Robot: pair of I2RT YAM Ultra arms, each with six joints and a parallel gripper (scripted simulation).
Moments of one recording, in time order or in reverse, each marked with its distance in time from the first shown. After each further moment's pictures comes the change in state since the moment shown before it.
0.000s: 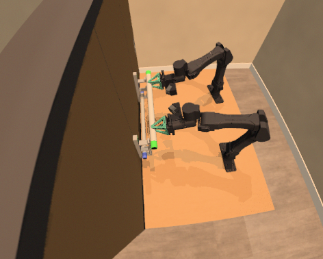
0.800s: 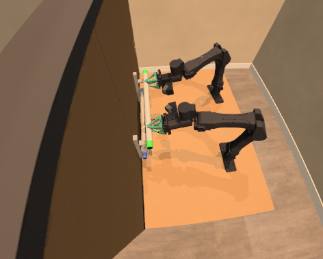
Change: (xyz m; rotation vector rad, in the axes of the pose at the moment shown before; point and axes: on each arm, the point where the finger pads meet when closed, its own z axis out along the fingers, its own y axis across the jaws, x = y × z) left arm -0.002 0.008 0.017 -0.005 0.002 -0.003; right arm 0.002 -0.009 0.017 0.008 0.005 -0.005
